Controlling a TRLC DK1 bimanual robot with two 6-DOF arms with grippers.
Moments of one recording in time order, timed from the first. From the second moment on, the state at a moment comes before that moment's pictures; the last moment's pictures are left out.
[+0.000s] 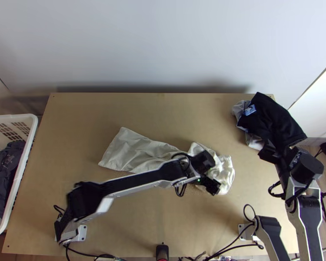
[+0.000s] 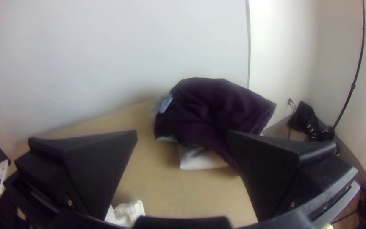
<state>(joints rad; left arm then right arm) -1.15 2.06 1.76 -0.51 0.15 -0.51 -0.11 0.61 0.61 -0.34 0.09 0.24</state>
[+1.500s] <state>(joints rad) -0.42 1.46 1.43 -0.69 0.22 -0.39 0.21 0.90 0.44 -0.24 -0.01 0.32</state>
